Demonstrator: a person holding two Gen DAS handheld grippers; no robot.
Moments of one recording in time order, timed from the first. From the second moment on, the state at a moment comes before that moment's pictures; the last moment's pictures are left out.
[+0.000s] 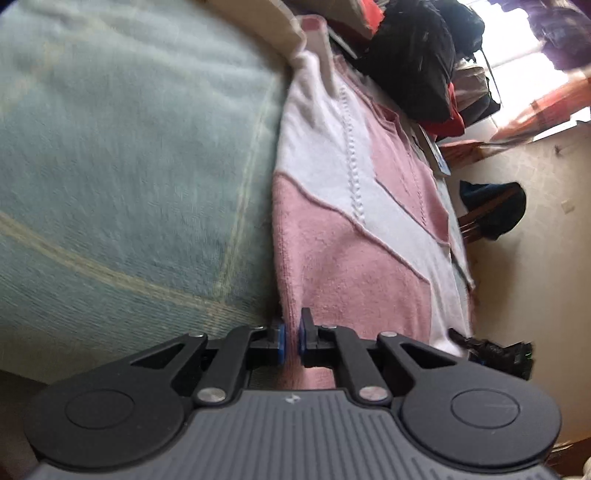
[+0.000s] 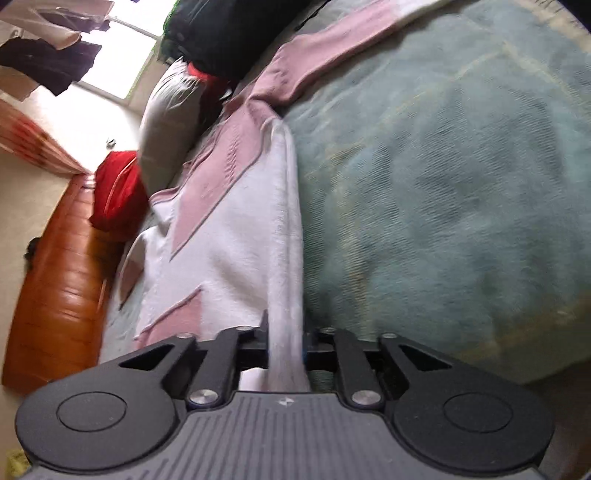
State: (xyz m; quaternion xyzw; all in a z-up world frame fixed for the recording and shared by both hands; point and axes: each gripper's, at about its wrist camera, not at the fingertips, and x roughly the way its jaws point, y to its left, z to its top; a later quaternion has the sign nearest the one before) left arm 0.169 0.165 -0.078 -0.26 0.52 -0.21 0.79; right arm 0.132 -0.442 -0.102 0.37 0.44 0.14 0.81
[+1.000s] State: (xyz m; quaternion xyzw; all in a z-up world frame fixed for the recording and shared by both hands) left arm 0.092 -0.001 -0.047 0.19 0.36 -0.30 0.86; right arm 0.049 -0.311 -0.075 0.05 0.41 0.21 0.89
